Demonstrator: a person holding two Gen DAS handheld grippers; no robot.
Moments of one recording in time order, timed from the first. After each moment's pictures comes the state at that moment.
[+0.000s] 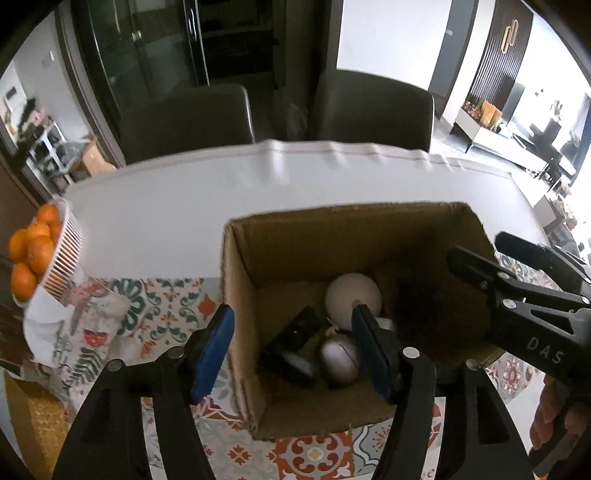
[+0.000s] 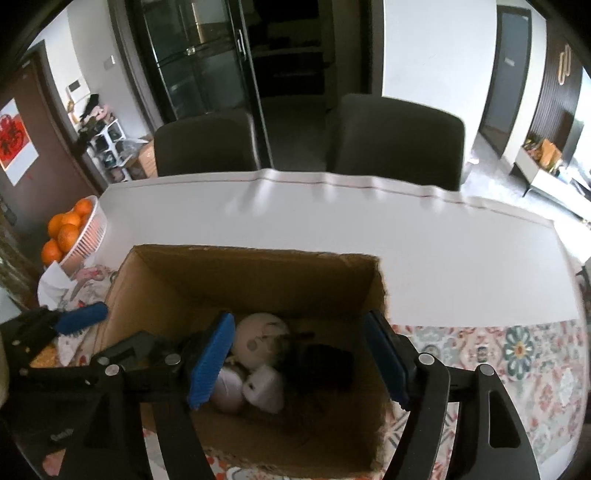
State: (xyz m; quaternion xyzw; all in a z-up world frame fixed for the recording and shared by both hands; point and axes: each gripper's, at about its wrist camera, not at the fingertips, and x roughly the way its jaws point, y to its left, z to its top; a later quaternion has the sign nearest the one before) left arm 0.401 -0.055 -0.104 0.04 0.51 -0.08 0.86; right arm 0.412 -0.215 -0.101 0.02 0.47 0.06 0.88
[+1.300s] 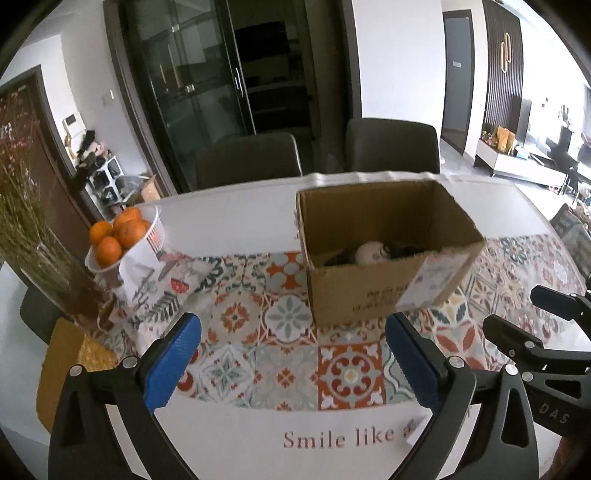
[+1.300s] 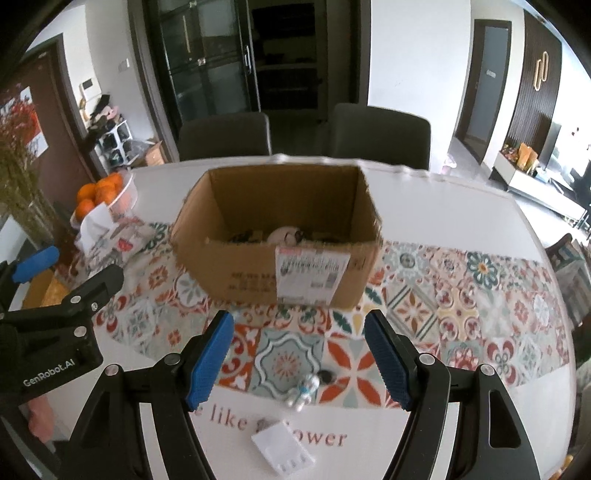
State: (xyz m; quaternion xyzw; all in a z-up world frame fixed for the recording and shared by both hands) left arm 0.220 -0.017 -0.064 0.07 0.41 -0.01 0.91; right arm 0.219 -0.191 -0.076 0.01 0.44 0.04 0.90
